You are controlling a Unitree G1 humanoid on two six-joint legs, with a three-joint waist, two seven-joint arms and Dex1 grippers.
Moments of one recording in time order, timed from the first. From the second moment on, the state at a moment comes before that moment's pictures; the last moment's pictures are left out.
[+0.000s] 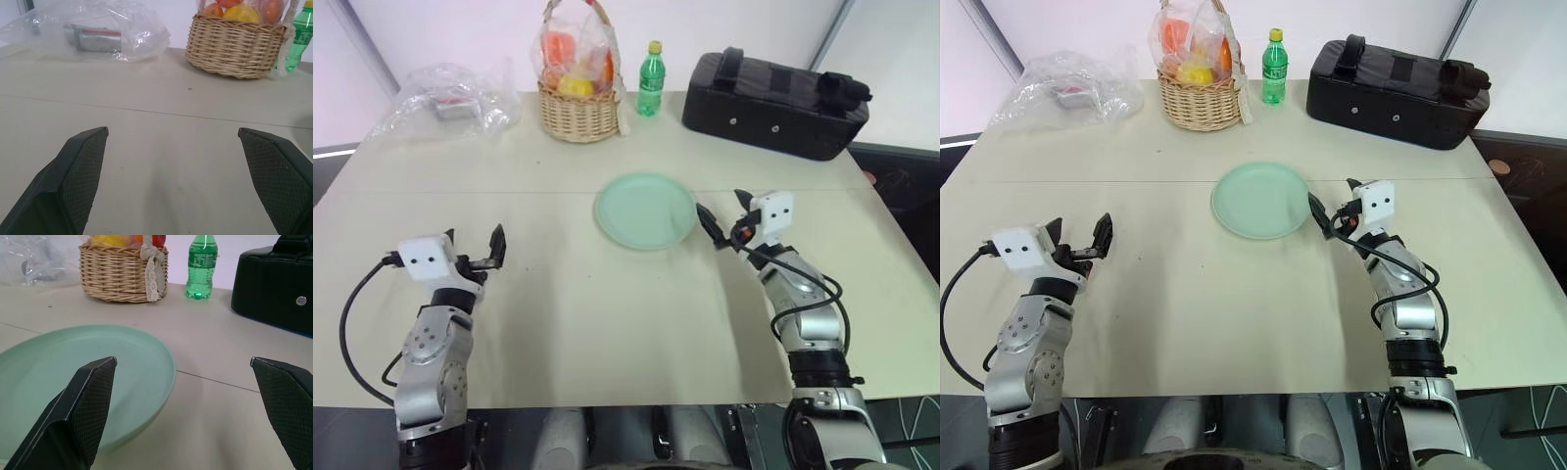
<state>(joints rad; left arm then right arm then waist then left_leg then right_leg) 0.01 0.21 0.33 -0.34 -0.34 0.27 -0.13 -0.37 -0.30 -0.13 0.16 0.24 0.07 0.44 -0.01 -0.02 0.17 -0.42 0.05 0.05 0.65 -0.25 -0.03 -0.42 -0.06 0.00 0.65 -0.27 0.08</state>
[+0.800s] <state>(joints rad) -0.01 0.22 0.33 -0.33 -0.34 0.26 -0.15 -0.37 -0.36 -0.17 0.25 0.21 0.00 0.42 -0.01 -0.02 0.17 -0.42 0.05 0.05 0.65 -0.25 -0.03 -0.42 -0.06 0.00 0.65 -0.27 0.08</state>
